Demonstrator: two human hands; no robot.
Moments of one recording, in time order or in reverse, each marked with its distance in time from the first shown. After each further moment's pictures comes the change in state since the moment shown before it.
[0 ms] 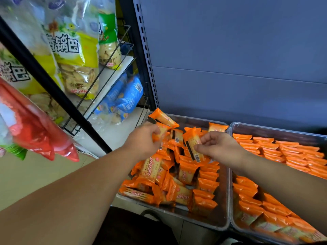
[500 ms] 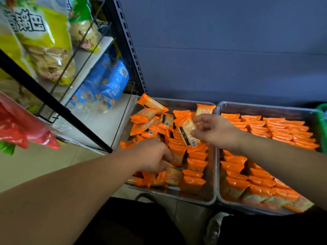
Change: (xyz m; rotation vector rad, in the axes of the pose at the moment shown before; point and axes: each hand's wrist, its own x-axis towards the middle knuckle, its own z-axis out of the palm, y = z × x) left_hand -0.032 0.038 0.042 0.455 -0.636 0.323; right_hand -0.011 0.015 -0.019 -0.041 -0.082 -0.048
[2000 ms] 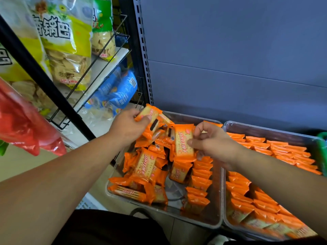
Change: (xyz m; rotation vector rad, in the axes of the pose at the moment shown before) left_hand -0.014 -0.075 -0.048 -0.767 0.797 -0.482; right_hand 0.010 -0.036 0.022 0.217 0.041 0.036
